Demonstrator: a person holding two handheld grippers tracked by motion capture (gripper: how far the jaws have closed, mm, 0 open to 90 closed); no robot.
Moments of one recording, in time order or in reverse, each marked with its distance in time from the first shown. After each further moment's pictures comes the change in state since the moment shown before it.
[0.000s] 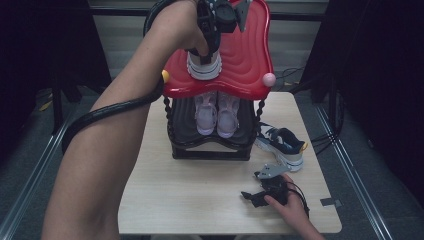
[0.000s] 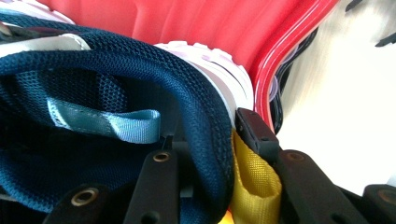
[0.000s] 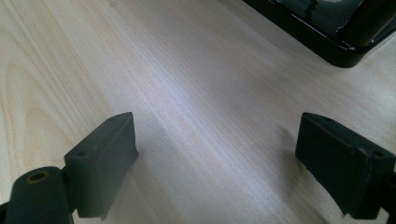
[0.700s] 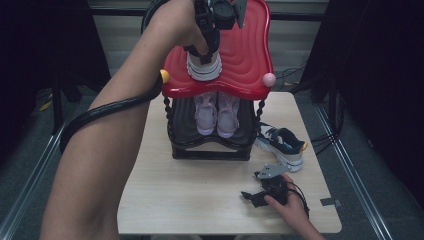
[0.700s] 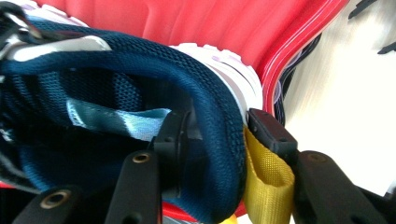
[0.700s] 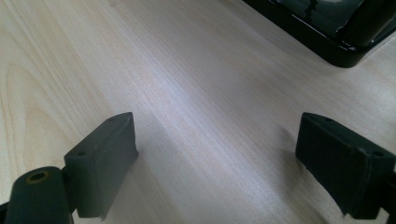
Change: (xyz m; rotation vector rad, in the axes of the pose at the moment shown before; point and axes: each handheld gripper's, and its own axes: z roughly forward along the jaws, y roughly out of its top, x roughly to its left) left arm 0.003 -0.003 -0.005 -0.031 0.019 -0.021; right arm 0.000 0.000 0.000 0.001 0.001 0.001
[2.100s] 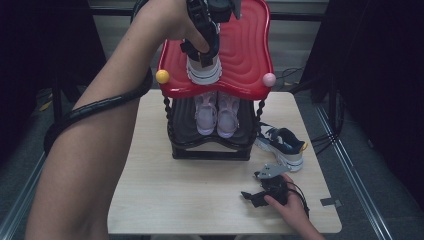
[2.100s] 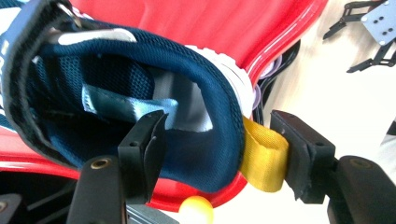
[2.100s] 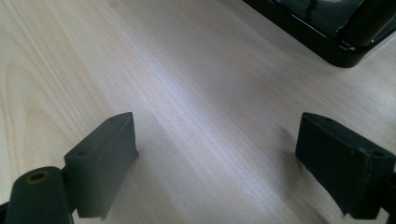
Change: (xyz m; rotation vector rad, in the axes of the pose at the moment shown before) left arm -0.002 -0.011 -0.015 -0.036 -0.057 -0.093; right arm 0.000 0.000 0.000 -0.001 0.000 -0.001
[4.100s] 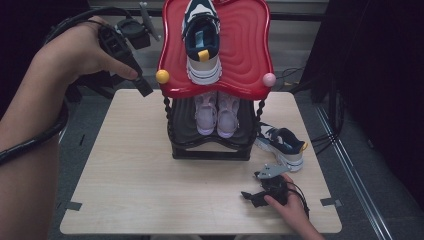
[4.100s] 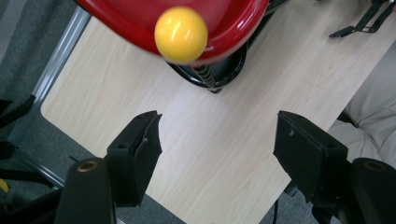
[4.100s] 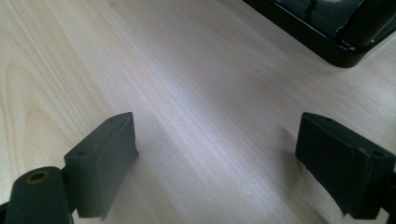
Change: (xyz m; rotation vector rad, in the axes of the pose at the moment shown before) left arm 0.003 -0.146 0.012 -0.001 -0.143 -0.275; right arm 0.000 0.000 0.000 0.000 0.000 0.001
